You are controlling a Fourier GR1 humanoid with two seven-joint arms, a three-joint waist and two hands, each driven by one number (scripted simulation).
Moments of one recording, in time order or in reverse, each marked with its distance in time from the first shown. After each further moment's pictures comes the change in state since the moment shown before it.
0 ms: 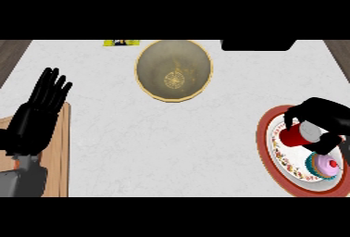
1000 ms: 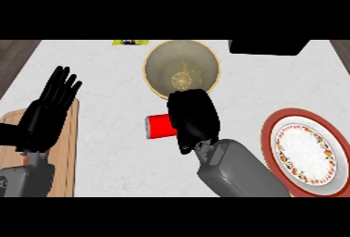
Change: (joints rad) left arm -0.024 -0.018 -0.028 0.014 -0.006 -0.013 0.016; right arm -0.250 0.621 0.411 -0.371 -0.009 -0.121 1.230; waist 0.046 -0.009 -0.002
